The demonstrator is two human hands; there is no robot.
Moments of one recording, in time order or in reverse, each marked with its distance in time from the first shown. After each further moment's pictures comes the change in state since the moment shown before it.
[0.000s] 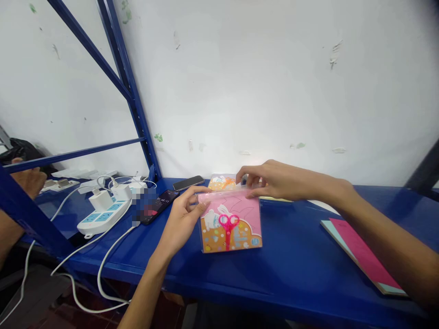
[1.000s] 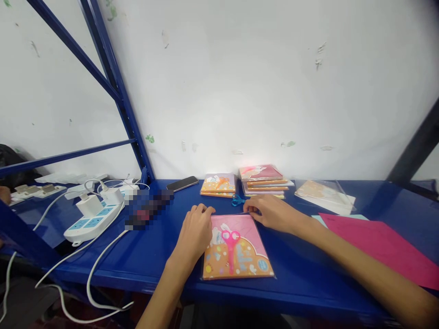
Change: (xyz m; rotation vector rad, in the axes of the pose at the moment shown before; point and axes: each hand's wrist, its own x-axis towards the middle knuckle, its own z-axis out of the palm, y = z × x) left_hand 0.001 -0.057 0.034 1.169 -0.194 0.112; right_hand -0.027 0.053 0.116 -0.100 0.117 0.152
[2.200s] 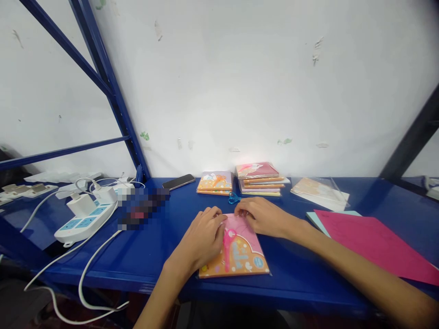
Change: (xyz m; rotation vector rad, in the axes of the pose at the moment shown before) left_hand -0.010 0.021 -0.012 -0.134 -0.095 0.281; right_hand -0.002 -0.015 0.011 0.081 0.024 -0.085
